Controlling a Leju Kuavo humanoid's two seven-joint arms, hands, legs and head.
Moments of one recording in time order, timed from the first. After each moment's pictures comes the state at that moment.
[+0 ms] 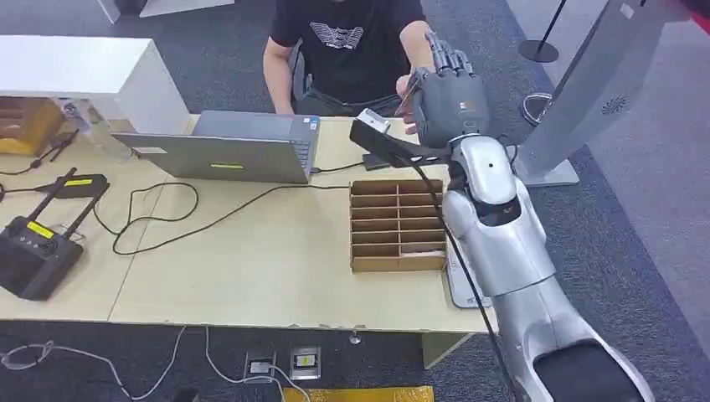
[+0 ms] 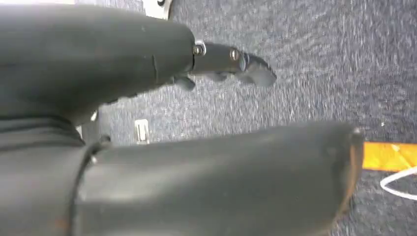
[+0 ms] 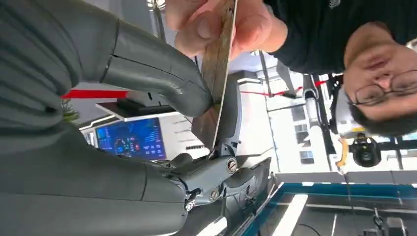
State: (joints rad) left arm -0.20 0.23 -1.28 -0.18 1.01 0.09 -0.03; right arm -0.84 0.05 0.50 -1.07 1.34 0.00 0.07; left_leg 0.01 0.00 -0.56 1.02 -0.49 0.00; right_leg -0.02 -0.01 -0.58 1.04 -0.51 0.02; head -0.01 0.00
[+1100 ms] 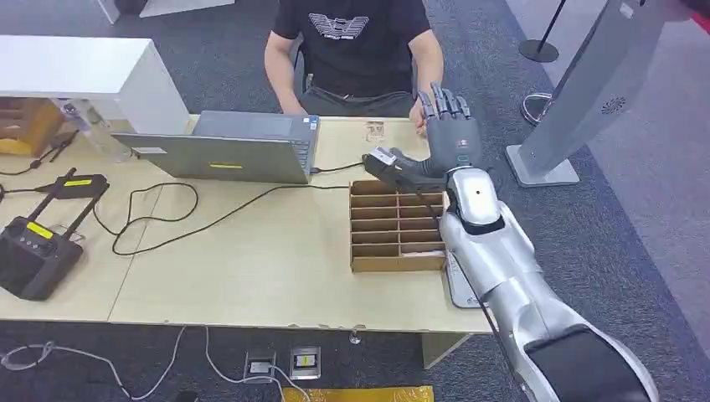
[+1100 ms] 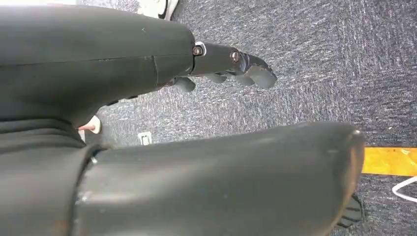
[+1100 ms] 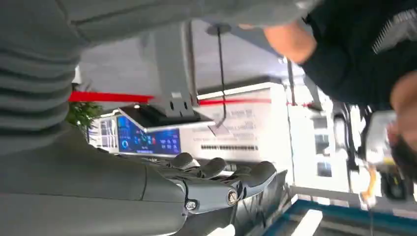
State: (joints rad) left arm -0.20 0.24 -1.32 -0.18 1.00 0.08 -0.03; right arm -0.87 0.05 0.51 -0.65 1.39 -0.33 0.04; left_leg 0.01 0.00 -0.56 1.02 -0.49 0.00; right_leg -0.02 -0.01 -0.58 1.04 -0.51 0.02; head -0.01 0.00
